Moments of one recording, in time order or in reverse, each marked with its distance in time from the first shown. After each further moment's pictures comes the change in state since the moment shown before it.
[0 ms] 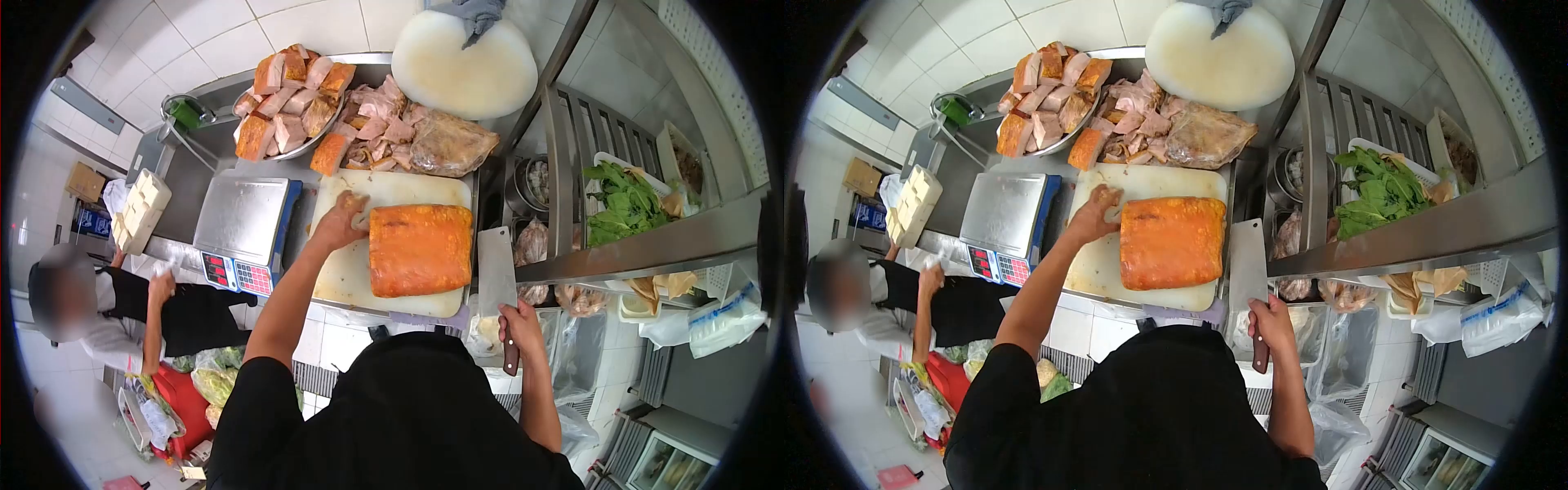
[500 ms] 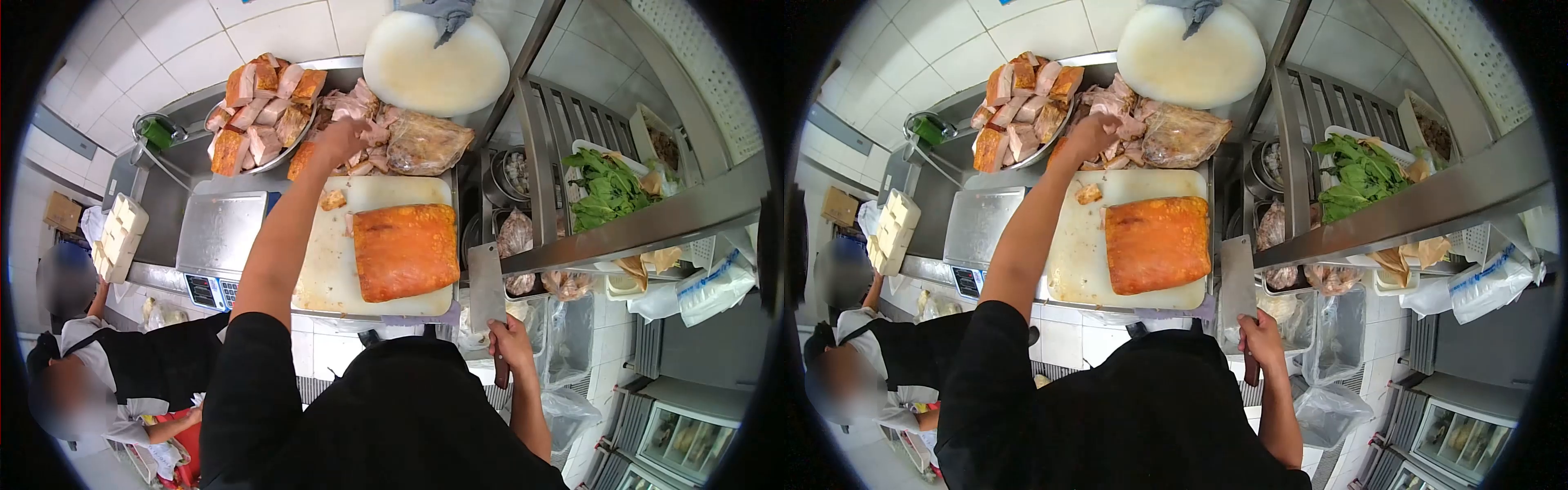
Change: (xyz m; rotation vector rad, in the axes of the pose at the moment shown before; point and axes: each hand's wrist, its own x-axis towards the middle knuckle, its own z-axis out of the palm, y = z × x) left_hand 0.181 0.030 -0.063 -0.142 0.293 0.213; right_hand -0.038 0.035 0.011 -0.080 0.106 -0.018
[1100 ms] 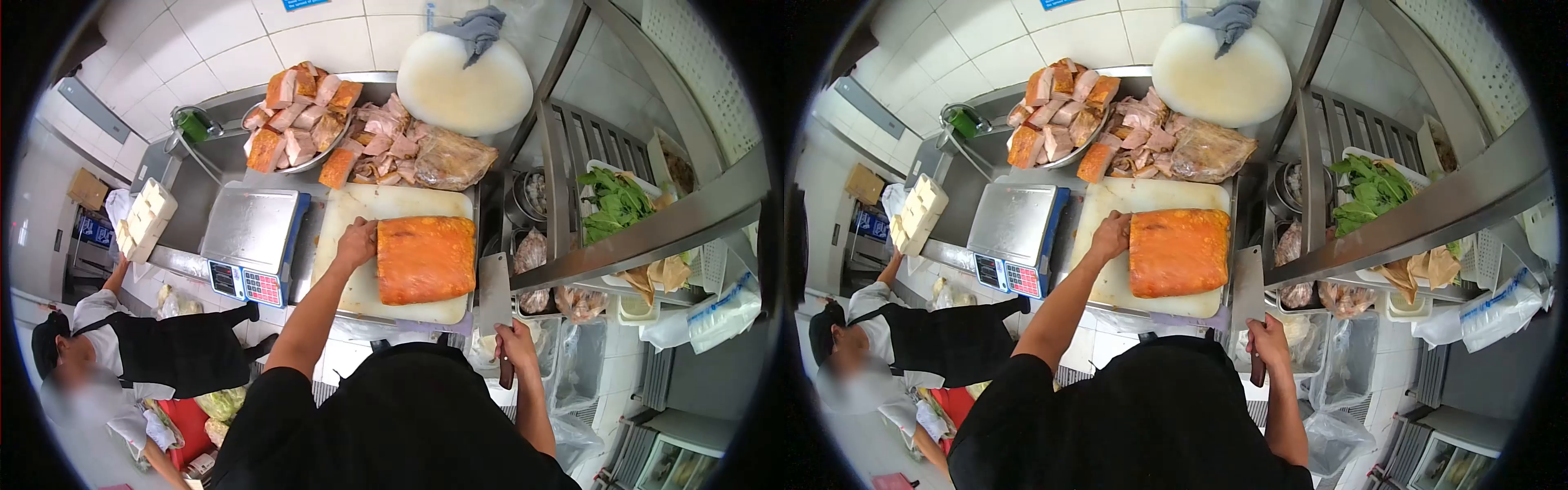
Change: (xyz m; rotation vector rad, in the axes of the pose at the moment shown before) left_hand -0.209 0.008 0.045 0.151 -0.218 -0.316; right_hand 0.028 0.011 -0.002 -0.028 -0.058 -0.003
